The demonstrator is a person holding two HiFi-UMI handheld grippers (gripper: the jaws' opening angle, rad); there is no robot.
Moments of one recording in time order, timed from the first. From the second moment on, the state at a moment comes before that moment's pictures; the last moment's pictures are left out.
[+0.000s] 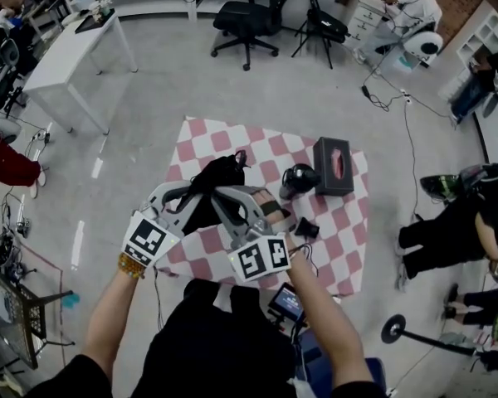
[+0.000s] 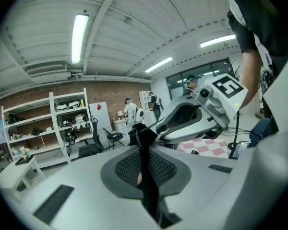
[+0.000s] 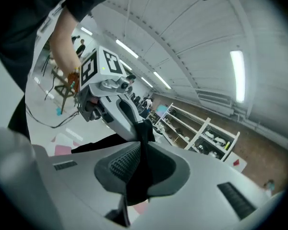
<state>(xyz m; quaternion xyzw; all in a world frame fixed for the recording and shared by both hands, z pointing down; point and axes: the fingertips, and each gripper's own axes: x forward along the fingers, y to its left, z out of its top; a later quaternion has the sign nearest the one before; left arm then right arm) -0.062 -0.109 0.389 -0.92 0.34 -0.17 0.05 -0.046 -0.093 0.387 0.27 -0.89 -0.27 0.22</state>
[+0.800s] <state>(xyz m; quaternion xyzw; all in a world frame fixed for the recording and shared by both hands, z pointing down) -0.114 -0.050 0.314 -0.99 0.16 0.00 0.05 -0.022 -0.147 0.444 0.05 -0.92 0.36 -0.12</state>
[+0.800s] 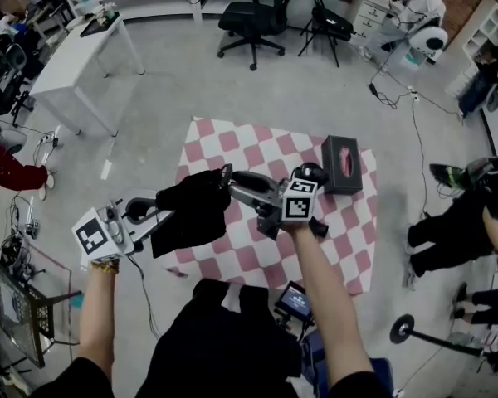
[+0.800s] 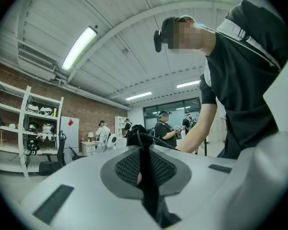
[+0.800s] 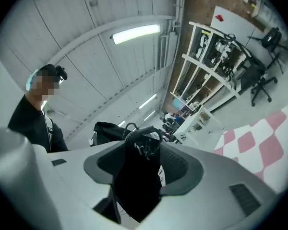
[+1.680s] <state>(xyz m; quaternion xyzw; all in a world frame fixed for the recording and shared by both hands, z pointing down) -0.132 -0.079 0.350 -0.97 0.25 -0.02 0.00 -0.022 -0.138 0.464 0.15 -0.96 0.25 0.02</state>
